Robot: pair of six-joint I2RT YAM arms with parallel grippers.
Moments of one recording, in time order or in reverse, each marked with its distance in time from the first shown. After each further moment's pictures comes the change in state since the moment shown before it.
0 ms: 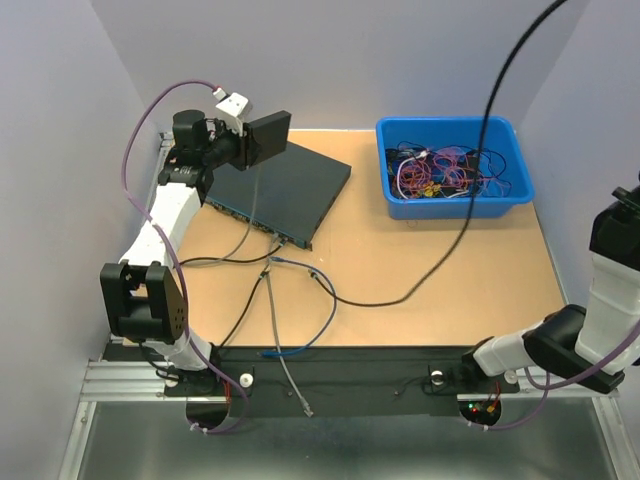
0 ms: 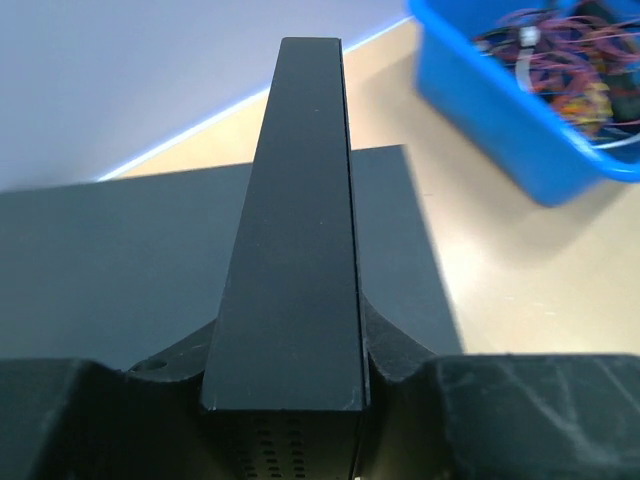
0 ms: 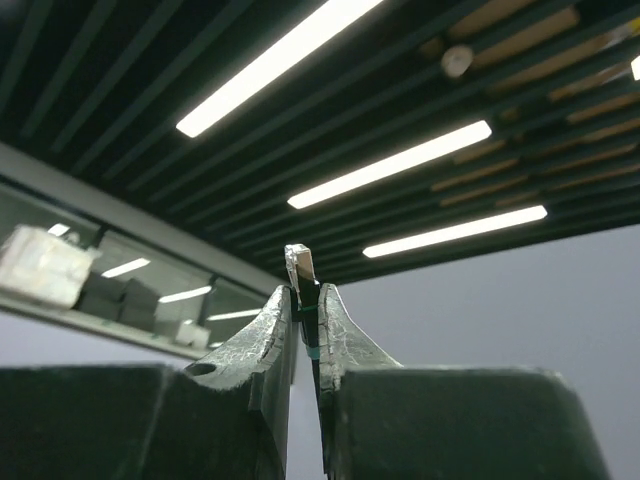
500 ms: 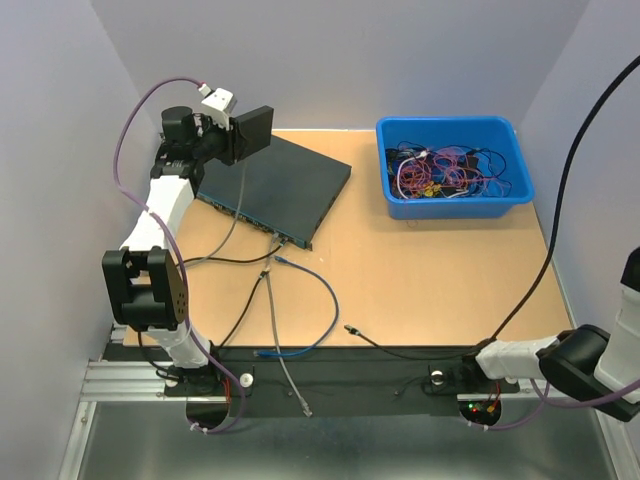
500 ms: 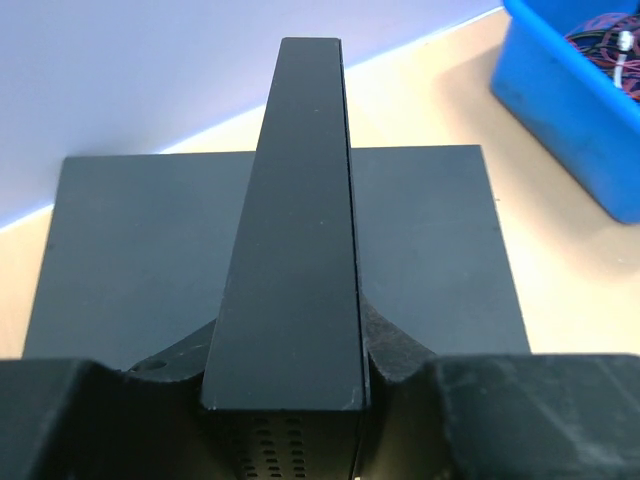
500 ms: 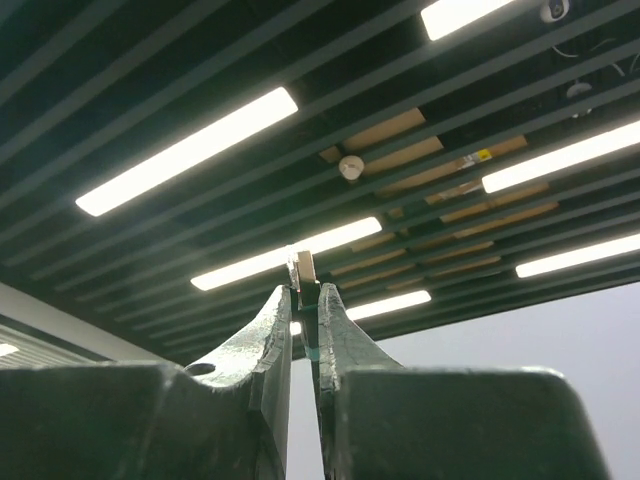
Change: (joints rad) left arm 0.103 0.094 0.047 0.028 -0.038 0.005; right arm 0.000 -0.132 -0.093 0.134 0.180 -0.184
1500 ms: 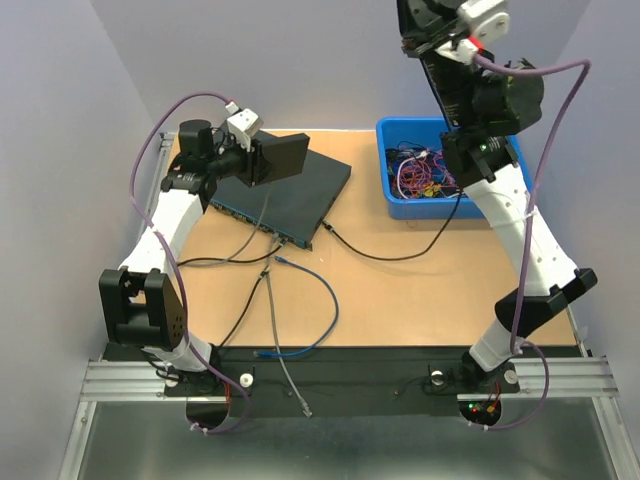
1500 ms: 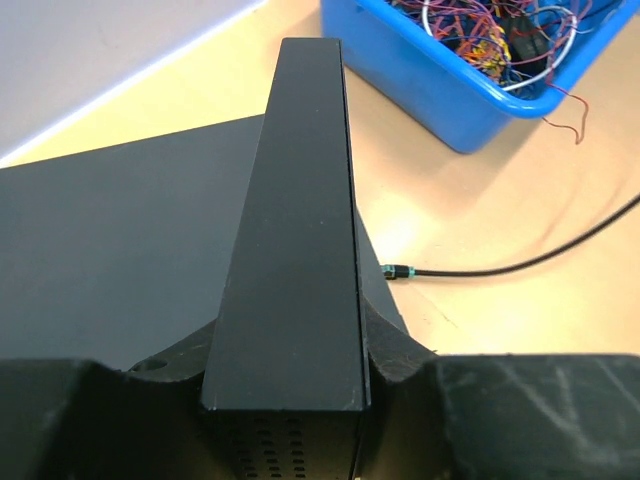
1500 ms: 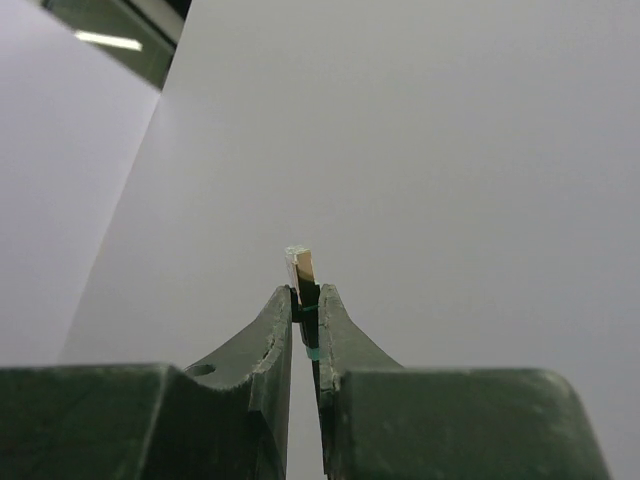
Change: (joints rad) left arm -0.097 -0.126 -0.109 -0.103 0.180 0.032; right arm 0.000 0.362 -0.277 0.041 -0.160 -0.343
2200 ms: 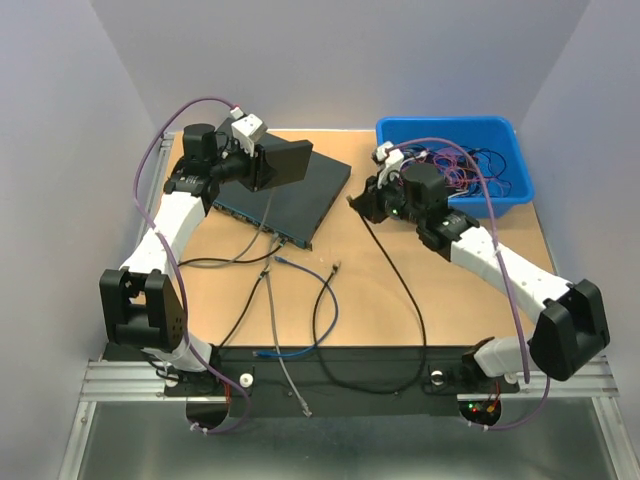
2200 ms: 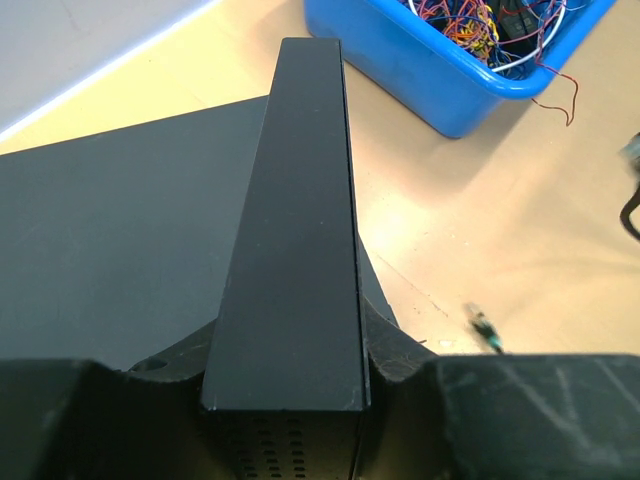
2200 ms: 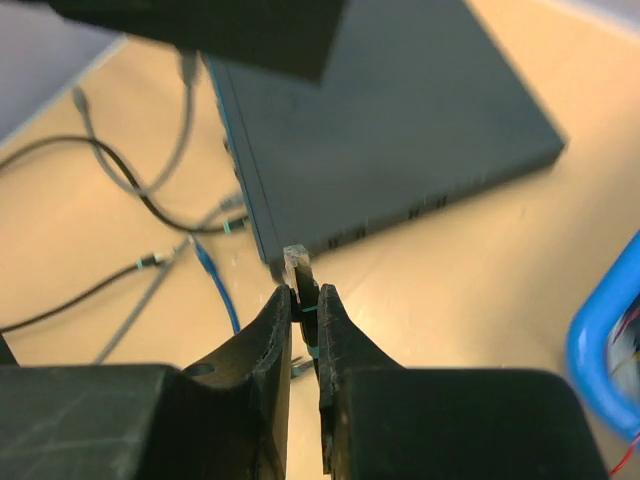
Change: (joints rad) left arm -0.025 -0.007 -0.028 -0.010 0.004 0.019; right arm 0.000 -0.311 -1.093 -0.441 -0.124 0.460
